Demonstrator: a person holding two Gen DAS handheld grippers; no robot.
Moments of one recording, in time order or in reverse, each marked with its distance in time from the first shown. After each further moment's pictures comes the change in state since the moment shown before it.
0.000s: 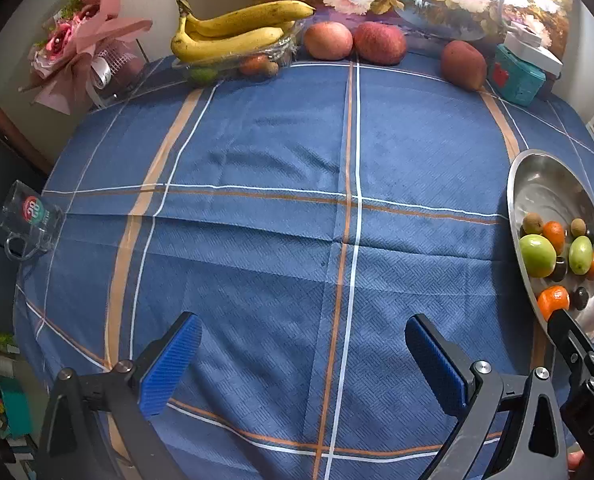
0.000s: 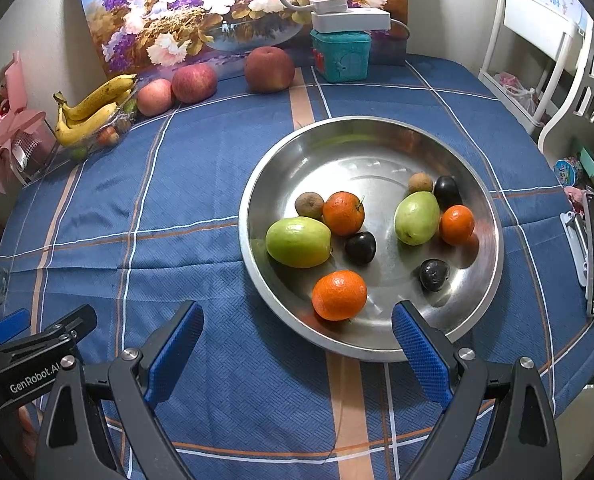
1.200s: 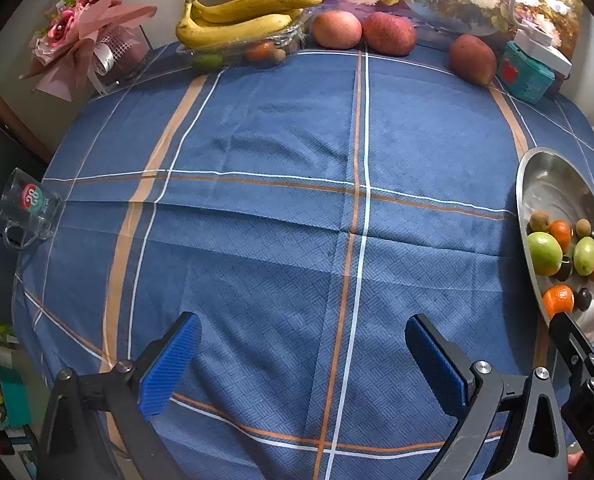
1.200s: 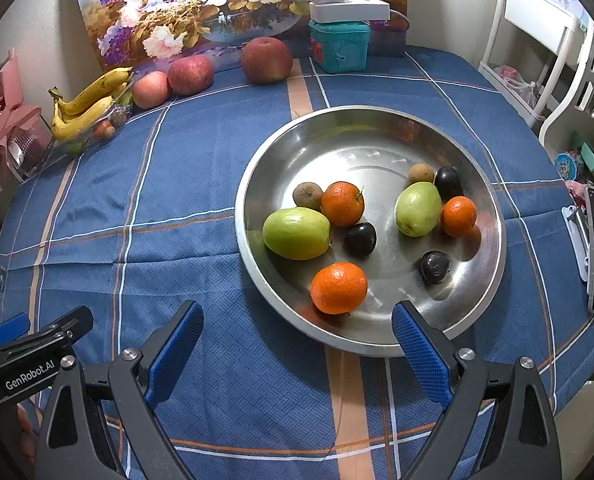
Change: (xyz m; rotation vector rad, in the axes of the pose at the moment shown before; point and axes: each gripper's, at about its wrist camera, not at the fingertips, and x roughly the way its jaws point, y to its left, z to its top) left arm 0.008 0.005 -0.003 -0.020 0.037 0.004; right arm 0.006 -0.002 -0.002 0.008 0.028 -0.005
